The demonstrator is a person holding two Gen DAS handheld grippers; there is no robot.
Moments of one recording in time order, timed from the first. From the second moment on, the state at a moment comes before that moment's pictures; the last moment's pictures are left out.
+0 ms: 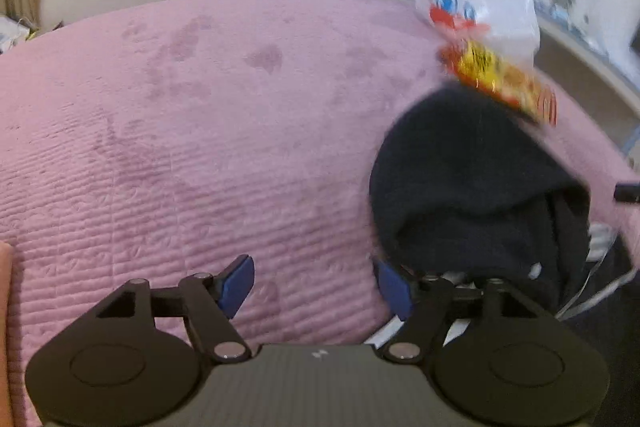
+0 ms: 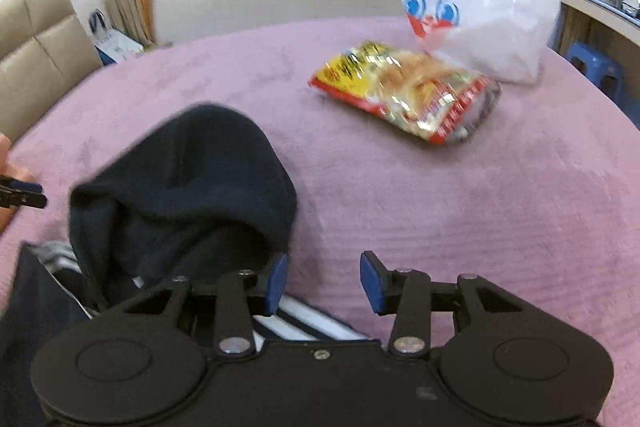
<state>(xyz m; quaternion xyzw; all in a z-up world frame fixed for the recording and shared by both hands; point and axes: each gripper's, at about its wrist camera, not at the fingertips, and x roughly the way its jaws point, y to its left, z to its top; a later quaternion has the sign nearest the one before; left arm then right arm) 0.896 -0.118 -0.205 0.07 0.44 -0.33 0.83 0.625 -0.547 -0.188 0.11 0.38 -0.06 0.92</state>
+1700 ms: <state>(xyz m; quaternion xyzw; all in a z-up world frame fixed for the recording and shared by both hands) 0.484 -0.054 -0.160 0.18 0.39 -0.37 0.83 0.353 -0.356 -0.134 -0.08 0.34 0.02 0.94</state>
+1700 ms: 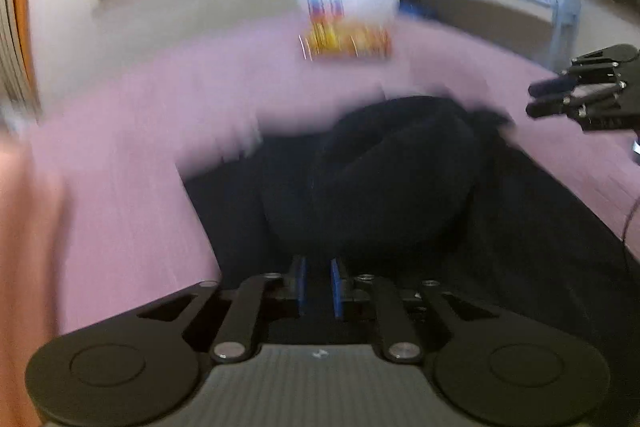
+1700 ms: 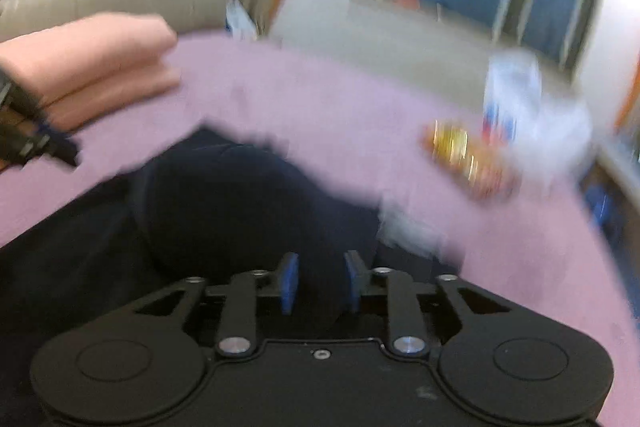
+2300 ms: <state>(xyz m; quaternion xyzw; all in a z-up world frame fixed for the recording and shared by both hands) 0.607 -0.097 -0.226 -0.16 0.50 -0.31 0.79 0.462 -0.358 -0.182 0.34 0.44 -0.06 0.83</state>
